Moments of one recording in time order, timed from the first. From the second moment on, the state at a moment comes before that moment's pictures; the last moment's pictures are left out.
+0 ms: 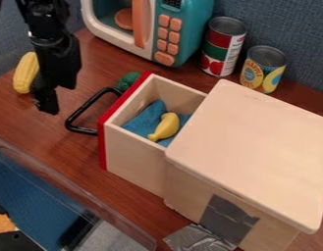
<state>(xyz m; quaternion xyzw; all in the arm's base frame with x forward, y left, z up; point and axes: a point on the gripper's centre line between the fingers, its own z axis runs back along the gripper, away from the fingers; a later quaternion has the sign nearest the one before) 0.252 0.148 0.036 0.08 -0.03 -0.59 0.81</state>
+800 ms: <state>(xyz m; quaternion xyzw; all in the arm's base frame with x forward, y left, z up) 0.258 0.099 0.020 0.05 -0.04 -0.62 0.78</state>
